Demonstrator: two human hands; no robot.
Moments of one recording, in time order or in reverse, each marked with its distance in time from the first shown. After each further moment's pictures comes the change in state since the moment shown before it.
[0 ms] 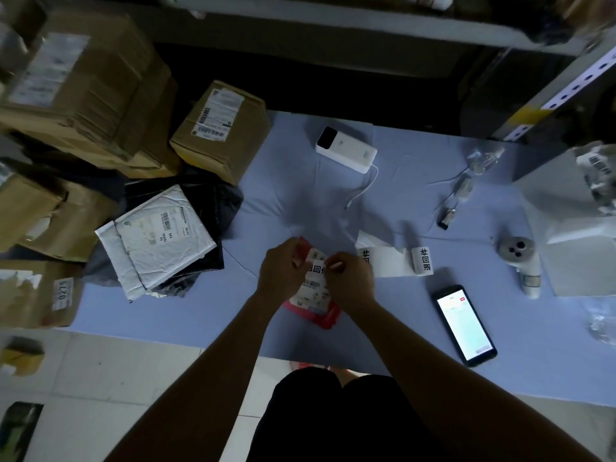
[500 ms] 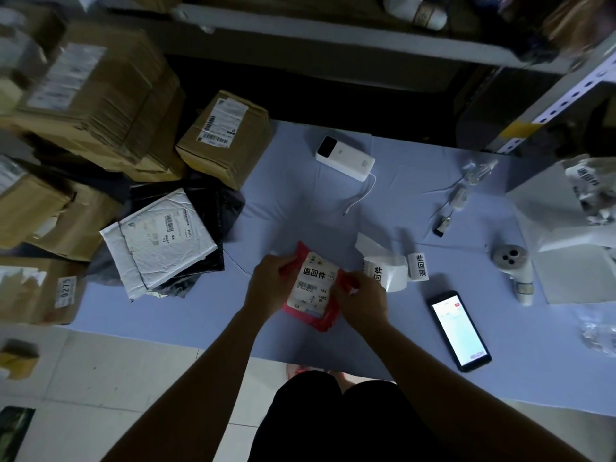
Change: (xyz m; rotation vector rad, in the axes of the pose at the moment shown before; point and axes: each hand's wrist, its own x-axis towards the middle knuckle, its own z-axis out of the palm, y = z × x) left_hand -0.023 -0.018 -0.003 -0.114 0.013 -0.022; right_hand -0.017 0.042 -0.010 0.011 0.019 0.002
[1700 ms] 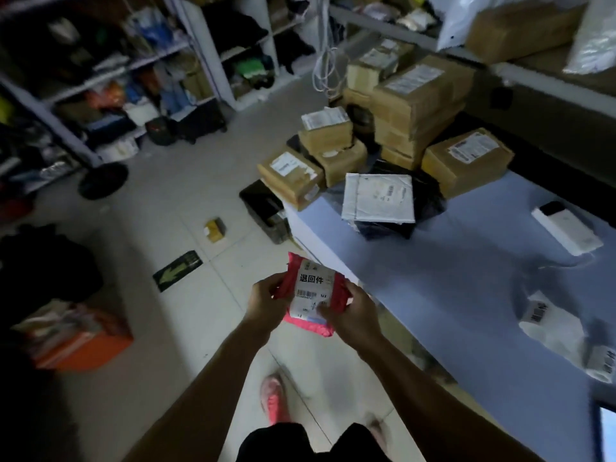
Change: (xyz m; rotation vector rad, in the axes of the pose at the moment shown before) left_hand -0.348 -0.070 -0.130 -0.473 0.738 -0.544; right_hand -0.237 -0.072 0.134 0.060 -0.741 -0.552
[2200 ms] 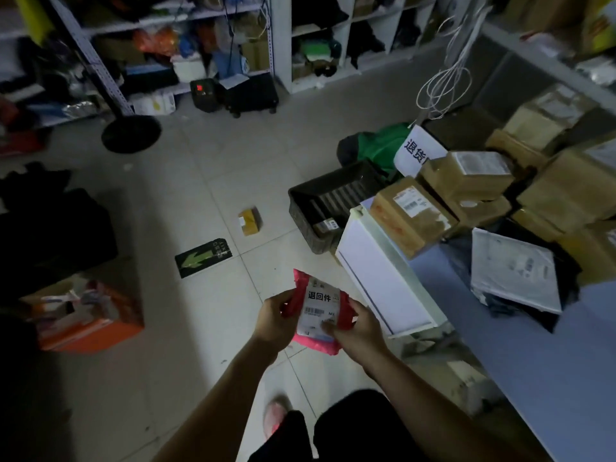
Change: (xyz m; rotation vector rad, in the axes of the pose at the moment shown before) left_hand 0.149 -0.104 -0.227 -0.093 -0.004 -0.083; right_hand 0.118 -0.123 0.252 -0.175 -0.163 0.102
